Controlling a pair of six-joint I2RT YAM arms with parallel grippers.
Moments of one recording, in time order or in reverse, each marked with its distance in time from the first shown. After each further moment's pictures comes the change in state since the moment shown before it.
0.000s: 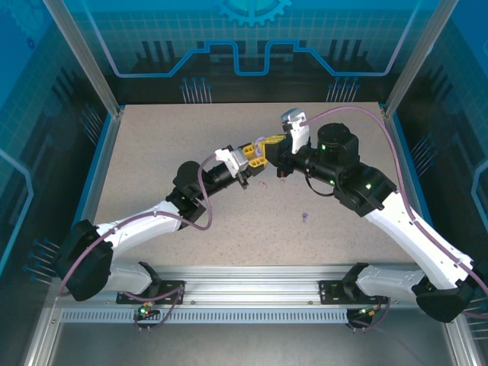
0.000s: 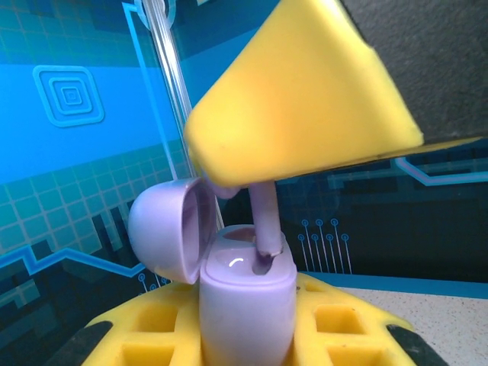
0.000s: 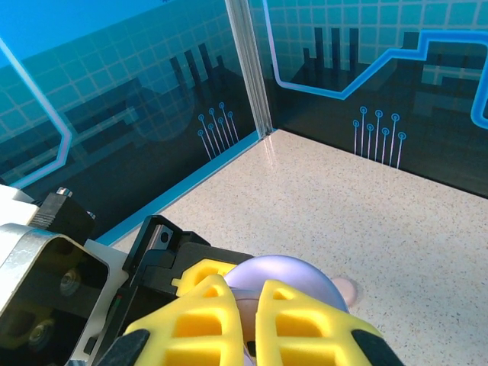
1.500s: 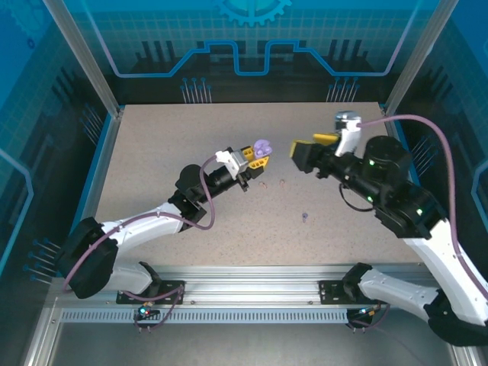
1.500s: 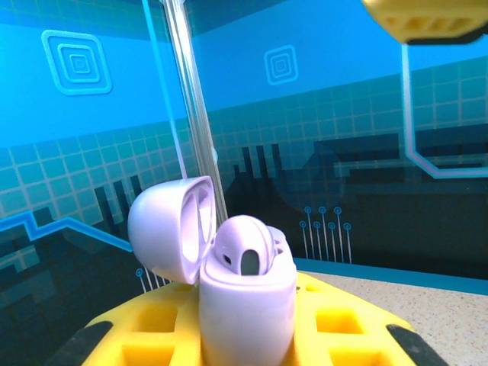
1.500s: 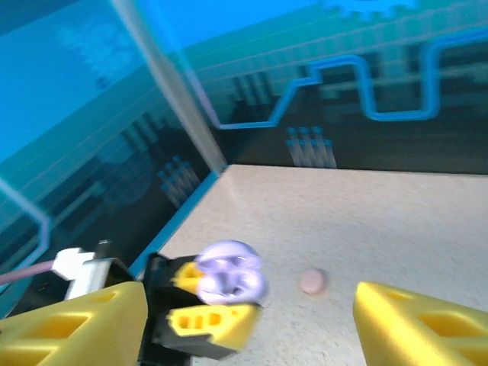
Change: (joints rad) left arm 0.000 0.021 -0.048 0.037 -0.045 -0.042; right arm -0.071 -0.221 0.038 -0.233 0.210 0.256
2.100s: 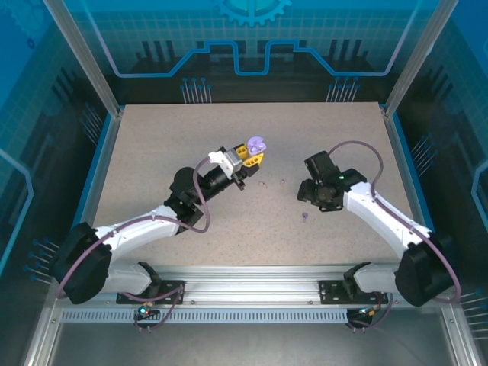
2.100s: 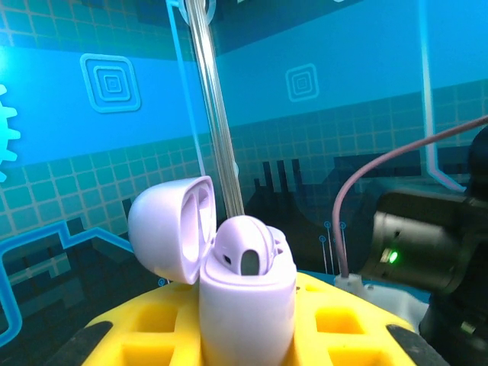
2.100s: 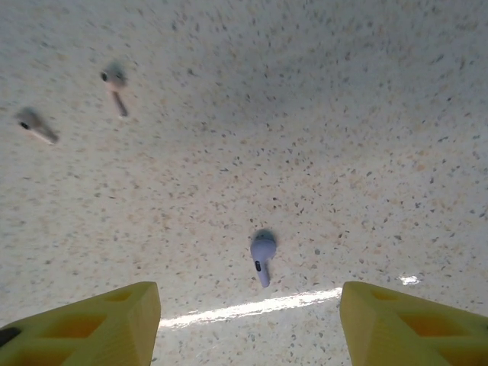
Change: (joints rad) left arm 0.000 -0.055 -0.024 0.018 -0.054 0.002; right arm -0.211 0.402 -0.416 -0.186 0.055 0.303
